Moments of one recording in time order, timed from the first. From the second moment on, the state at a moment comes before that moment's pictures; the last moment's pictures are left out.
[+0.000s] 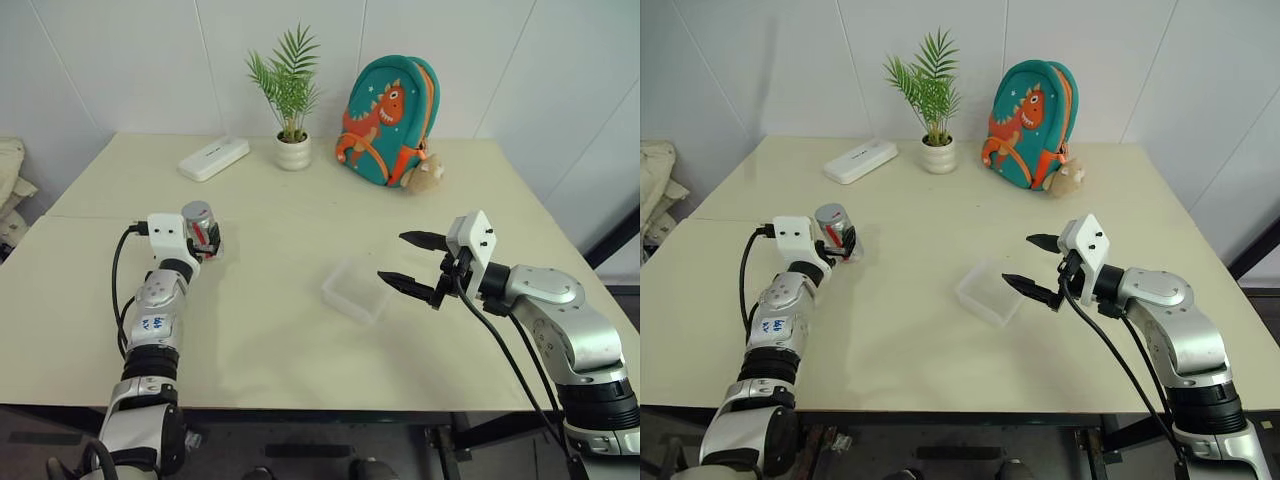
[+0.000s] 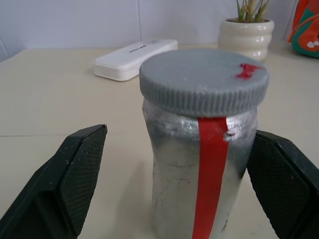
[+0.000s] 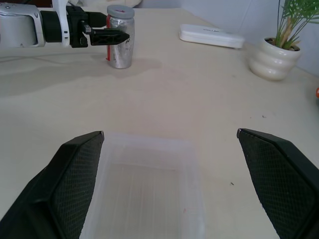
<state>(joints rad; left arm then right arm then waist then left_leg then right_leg) -0.74 0.38 0.27 0.69 -0.13 -0.06 -0.10 -0.49 -0.64 -0.06 -0.19 0.43 0.44 0.88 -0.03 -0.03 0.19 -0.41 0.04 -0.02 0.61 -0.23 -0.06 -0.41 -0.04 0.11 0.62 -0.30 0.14</state>
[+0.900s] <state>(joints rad) -0.84 0.39 0.25 0.89 -0.12 -0.20 -0.19 -0.52 -0.63 -0.05 -0.18 0.42 0.45 0.85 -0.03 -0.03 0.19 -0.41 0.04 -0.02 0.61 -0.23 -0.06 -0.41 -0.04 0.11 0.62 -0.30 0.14</state>
